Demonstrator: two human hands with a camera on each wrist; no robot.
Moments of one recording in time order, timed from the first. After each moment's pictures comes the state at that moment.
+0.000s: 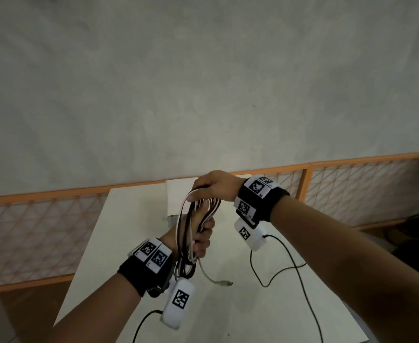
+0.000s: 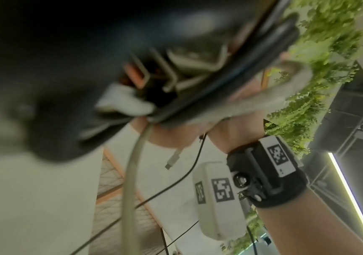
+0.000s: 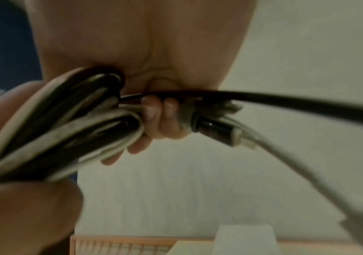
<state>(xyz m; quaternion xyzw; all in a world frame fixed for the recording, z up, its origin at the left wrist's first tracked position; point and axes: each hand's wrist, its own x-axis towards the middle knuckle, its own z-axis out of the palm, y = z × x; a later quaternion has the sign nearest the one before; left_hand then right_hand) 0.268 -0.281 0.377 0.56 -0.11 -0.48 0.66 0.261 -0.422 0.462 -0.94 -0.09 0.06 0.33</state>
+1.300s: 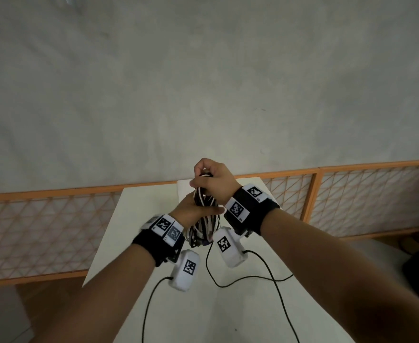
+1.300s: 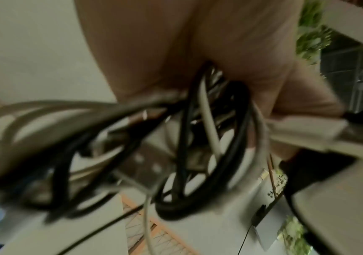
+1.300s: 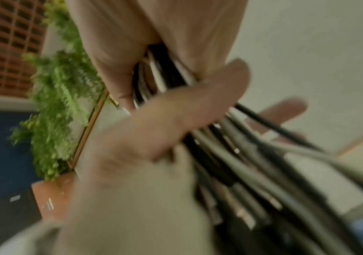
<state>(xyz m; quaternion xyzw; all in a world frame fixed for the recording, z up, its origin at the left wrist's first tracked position) 0.279 -0.269 0.403 0.72 -0.27 -0.21 0.60 0.257 -0.379 0.449 -0.77 -0.05 -0.13 0.62</state>
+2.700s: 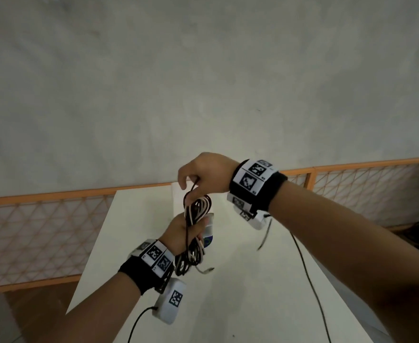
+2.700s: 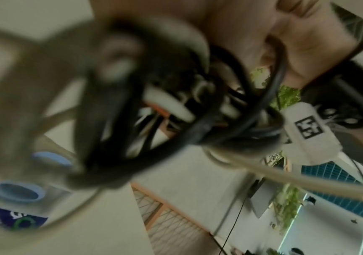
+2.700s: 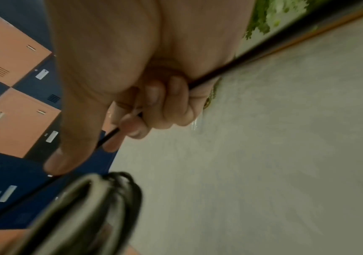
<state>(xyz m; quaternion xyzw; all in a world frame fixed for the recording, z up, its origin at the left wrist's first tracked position) 0.281 -0.259 0.354 0.70 -0.20 -0.20 0.65 0.252 -0.384 0.514 -0.96 -0.26 -0.05 0.07</state>
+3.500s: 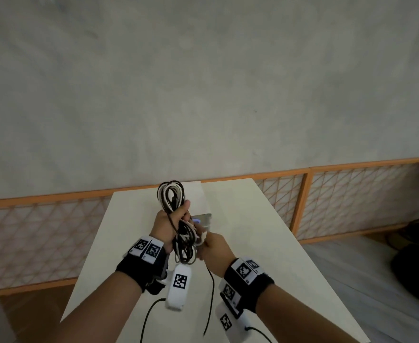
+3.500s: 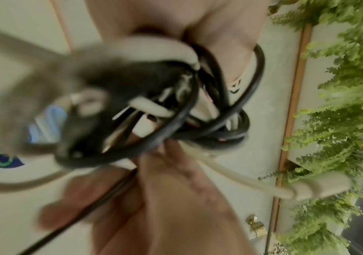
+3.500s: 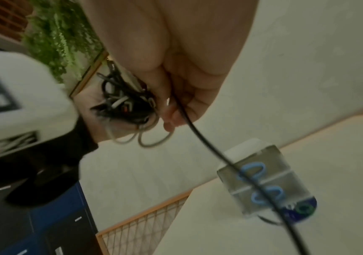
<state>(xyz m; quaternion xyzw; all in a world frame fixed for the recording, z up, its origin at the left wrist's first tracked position) 0.288 -0.258 0.368 0.56 -0.05 -0.18 0.81 0.211 -0.365 0.329 -0.86 -0.01 -0.09 0.50</state>
